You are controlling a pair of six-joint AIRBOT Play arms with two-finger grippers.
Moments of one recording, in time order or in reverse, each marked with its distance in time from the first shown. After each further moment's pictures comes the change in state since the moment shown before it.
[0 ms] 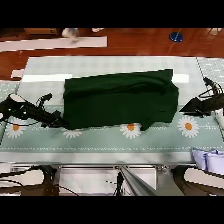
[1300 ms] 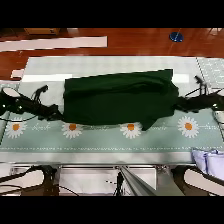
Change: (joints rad) left arm -0.014 0.103 0.095 -0.006 -0.022 -0.014; right arm 0.149 0.130 -0.142 0.064 -0.363 0.061
